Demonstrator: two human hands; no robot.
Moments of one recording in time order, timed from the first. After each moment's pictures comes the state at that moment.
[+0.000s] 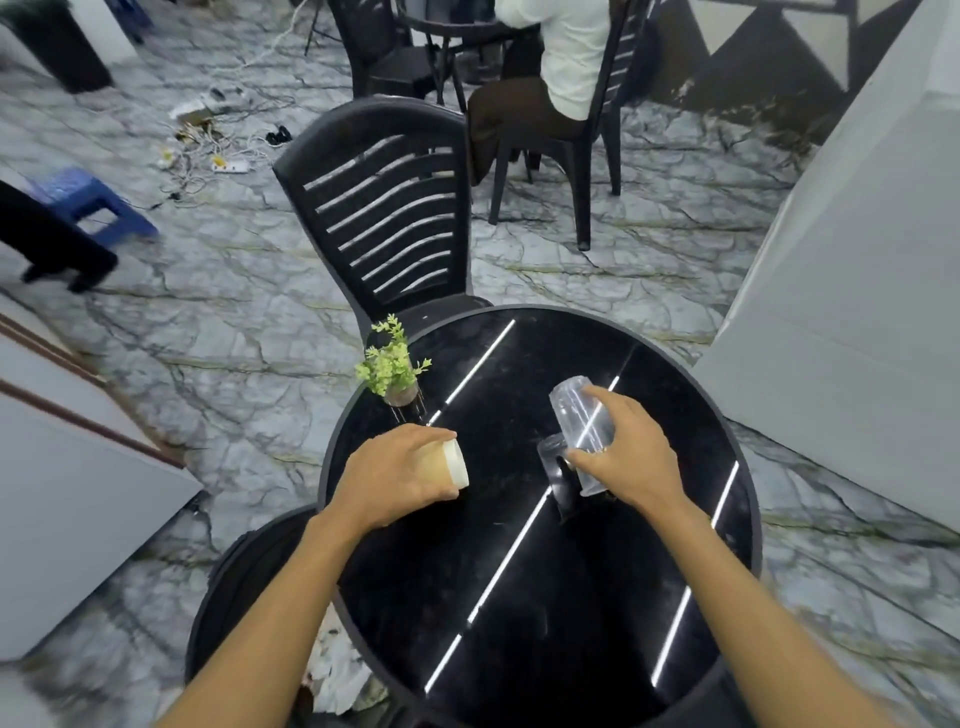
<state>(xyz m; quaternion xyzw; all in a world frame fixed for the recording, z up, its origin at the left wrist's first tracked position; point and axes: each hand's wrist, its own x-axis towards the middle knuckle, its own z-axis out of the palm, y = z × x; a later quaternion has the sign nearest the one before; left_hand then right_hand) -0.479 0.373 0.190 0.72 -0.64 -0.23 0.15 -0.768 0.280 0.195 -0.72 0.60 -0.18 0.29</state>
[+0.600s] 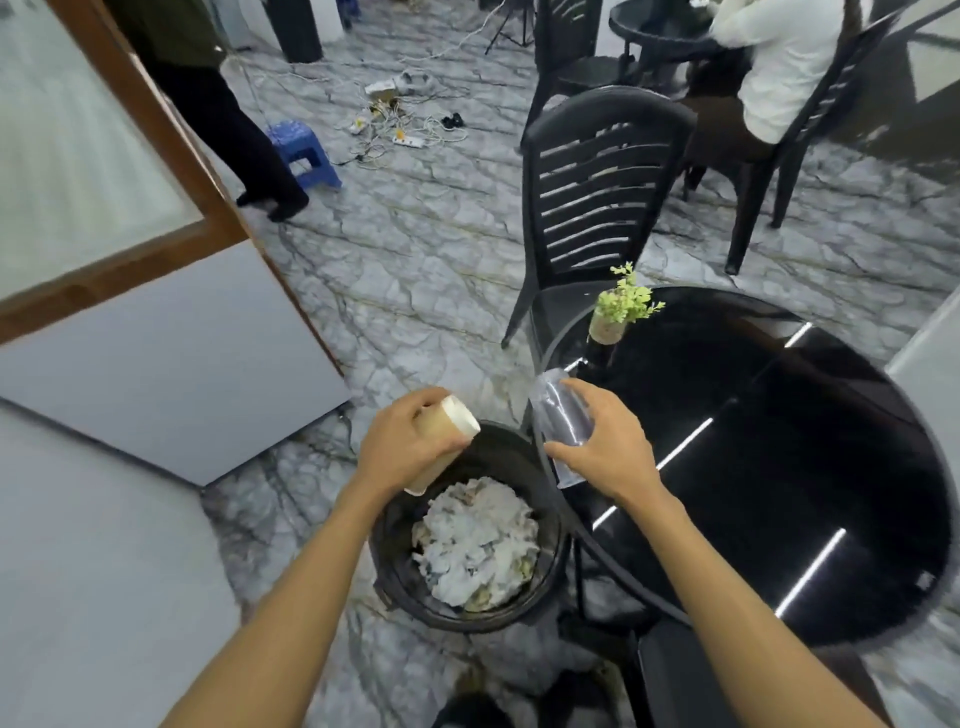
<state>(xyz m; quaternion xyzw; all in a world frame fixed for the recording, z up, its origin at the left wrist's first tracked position) -0.315 0.623 0.207 0.81 -0.42 -0.22 0.36 -0.546 0.485 0.219 -0.82 0.44 -0.17 0.34</state>
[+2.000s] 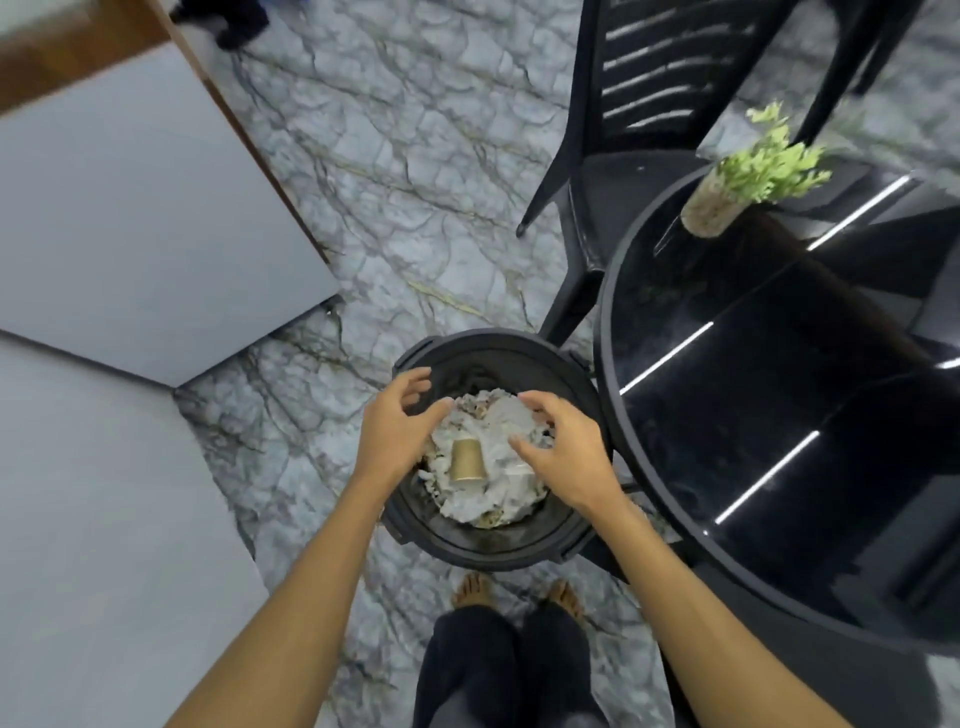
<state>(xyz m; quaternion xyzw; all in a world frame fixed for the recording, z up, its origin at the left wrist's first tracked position) -0.270 0.648 0.053 0.81 -0.23 -0.34 0.41 -0.462 0.544 0.074 -0.80 0.42 -0.09 0.43</state>
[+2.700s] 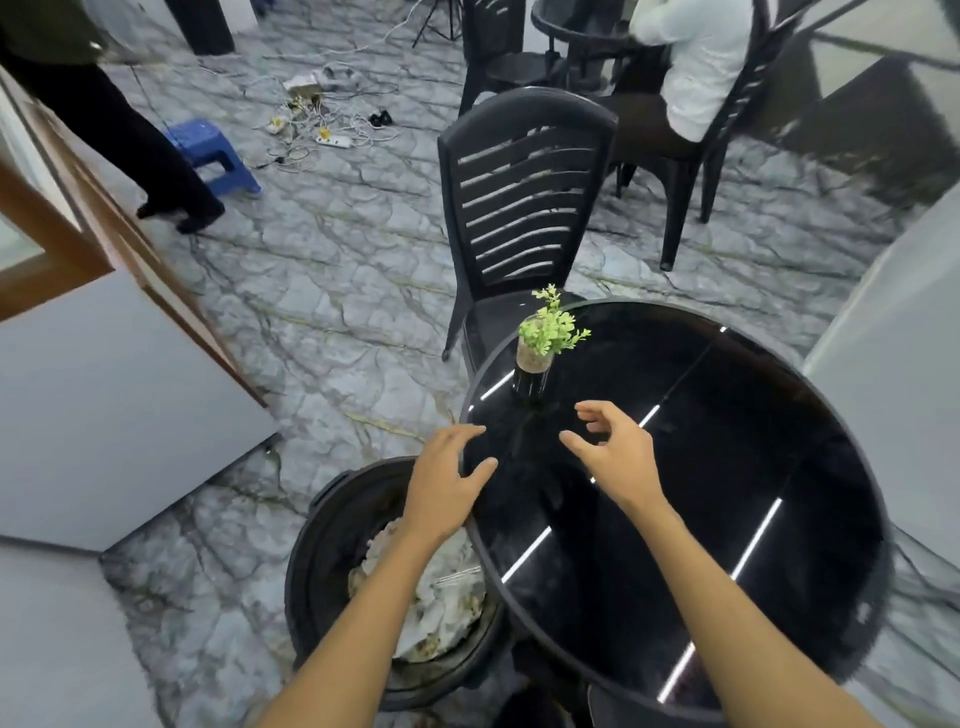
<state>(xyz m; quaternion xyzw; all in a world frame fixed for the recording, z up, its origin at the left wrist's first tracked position) -0.407 0.488 0.148 0.75 -0.48 -0.27 0.36 -0.602 0.369 0.176 -0.70 0.53 -0.26 0.41</state>
